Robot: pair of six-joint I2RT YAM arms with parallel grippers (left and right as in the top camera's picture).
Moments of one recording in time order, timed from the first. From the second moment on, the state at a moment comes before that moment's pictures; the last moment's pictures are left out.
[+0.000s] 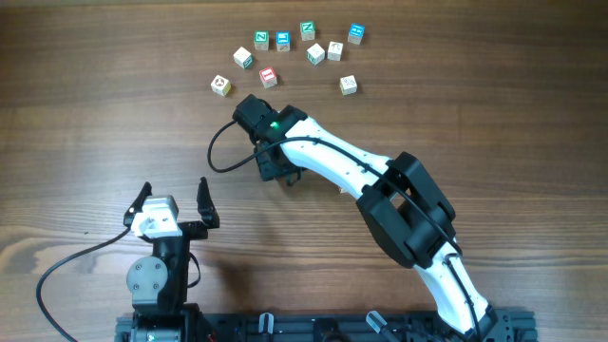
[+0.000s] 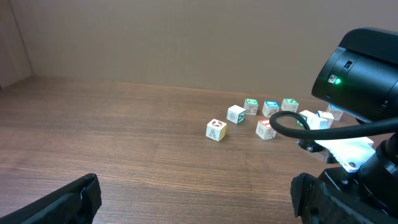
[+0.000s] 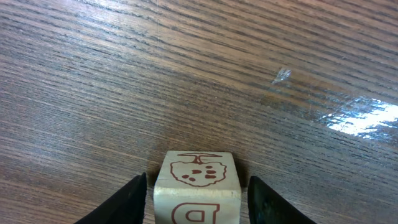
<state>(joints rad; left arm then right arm) 0.01 0.01 0.01 -0.07 -0.04 -0.09 0.81 2.29 1.78 -0.90 0.05 0.50</state>
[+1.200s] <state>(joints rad) 0.01 0.01 0.01 -0.07 -0.04 -0.09 0.81 2.26 1.79 -0.93 0.06 0.48</state>
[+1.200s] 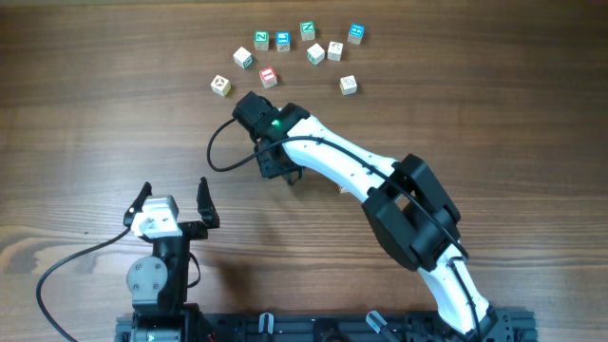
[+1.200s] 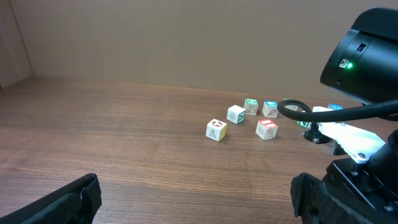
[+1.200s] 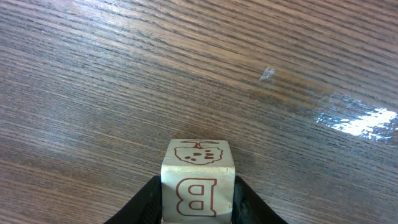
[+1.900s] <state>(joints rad) 0.01 0.01 0.01 -0.07 -0.04 -0.09 0.81 2.16 1.79 -0.95 0.08 0.47</state>
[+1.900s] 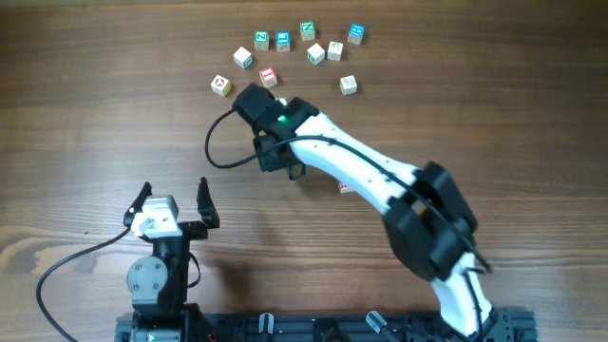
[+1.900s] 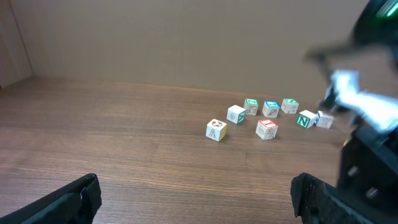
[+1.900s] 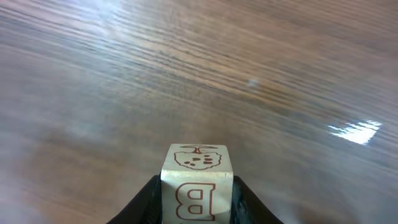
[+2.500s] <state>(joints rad) 0.01 0.01 0.01 -0.07 -0.04 -0.09 0.71 1.68 1.79 -1.29 0.16 0.47</state>
